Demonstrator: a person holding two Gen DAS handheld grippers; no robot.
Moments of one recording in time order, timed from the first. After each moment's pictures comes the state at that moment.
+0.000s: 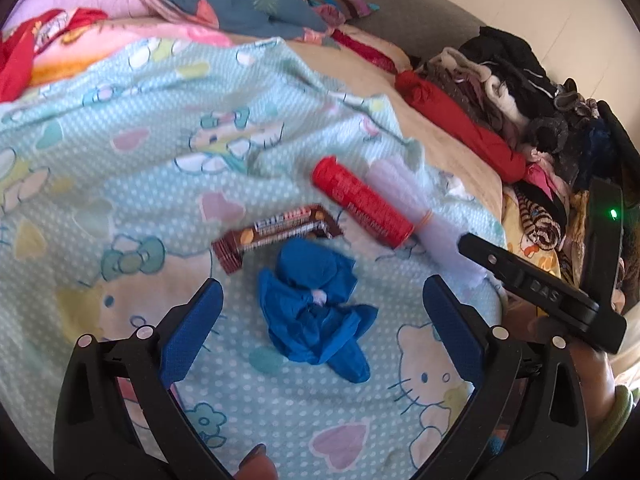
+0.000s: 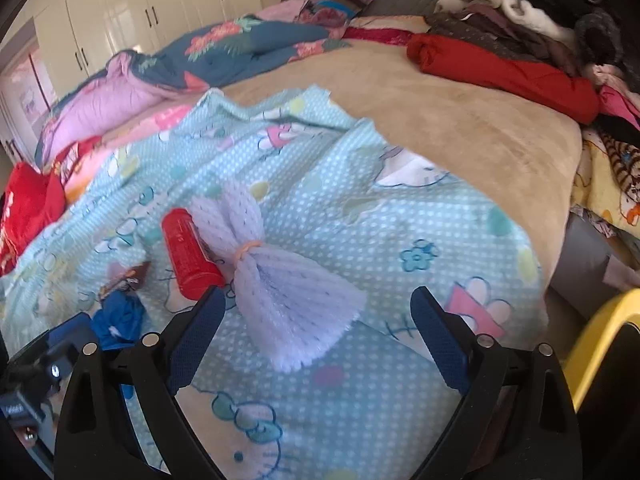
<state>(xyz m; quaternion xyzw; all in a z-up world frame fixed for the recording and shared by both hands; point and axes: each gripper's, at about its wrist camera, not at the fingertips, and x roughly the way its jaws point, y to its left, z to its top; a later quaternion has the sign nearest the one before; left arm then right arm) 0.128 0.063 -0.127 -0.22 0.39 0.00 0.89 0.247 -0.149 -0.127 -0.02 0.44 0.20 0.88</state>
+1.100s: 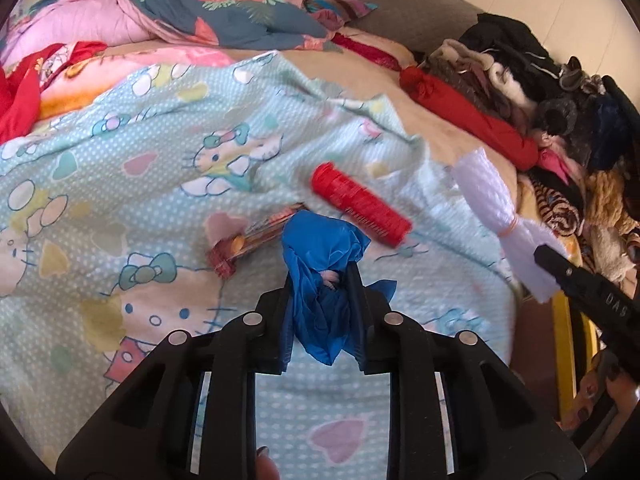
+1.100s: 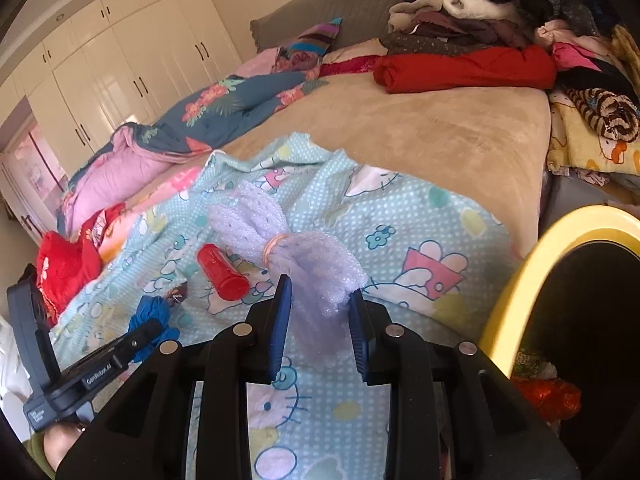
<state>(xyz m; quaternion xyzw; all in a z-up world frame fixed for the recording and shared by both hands) 0.125 0.048 -0.106 -0.17 0.39 0.02 0.91 0.183 -0.216 -0.089 0.11 0.37 0.20 0.90</state>
